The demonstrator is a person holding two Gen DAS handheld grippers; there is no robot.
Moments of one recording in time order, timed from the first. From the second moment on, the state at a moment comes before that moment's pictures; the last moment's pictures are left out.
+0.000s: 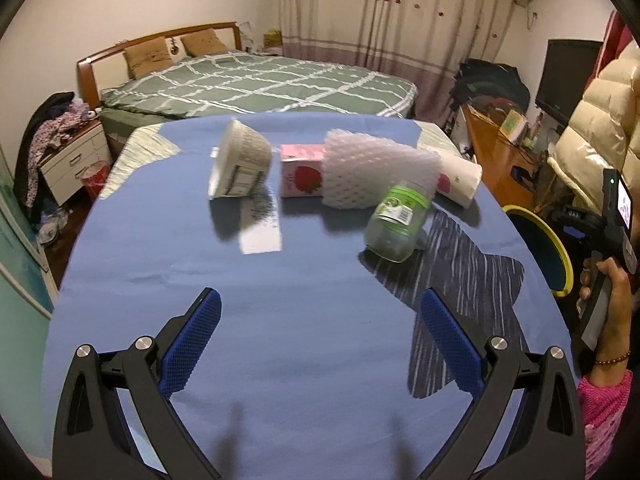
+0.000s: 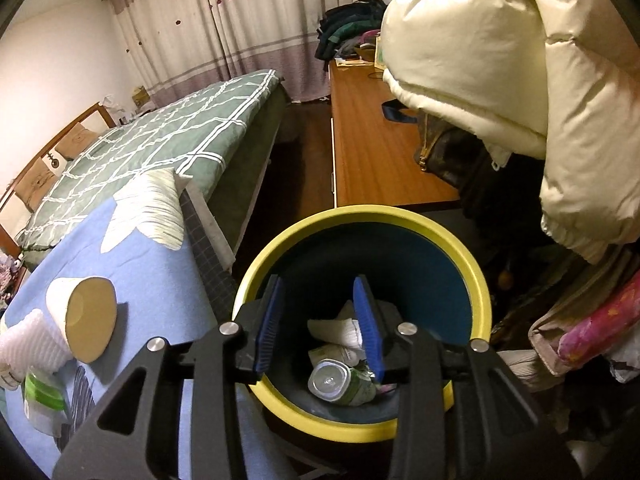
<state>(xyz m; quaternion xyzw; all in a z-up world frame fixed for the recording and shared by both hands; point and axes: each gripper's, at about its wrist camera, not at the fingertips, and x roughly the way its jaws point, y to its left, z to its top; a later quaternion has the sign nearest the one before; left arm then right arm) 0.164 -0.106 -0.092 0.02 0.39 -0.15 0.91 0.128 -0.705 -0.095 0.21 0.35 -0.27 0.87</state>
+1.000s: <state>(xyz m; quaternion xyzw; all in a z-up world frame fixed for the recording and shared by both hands) 0.281 -0.234 -0.126 0.14 0.45 -0.25 0.85 0.135 -0.704 -0.103 0.22 0.35 -0.24 0.88</state>
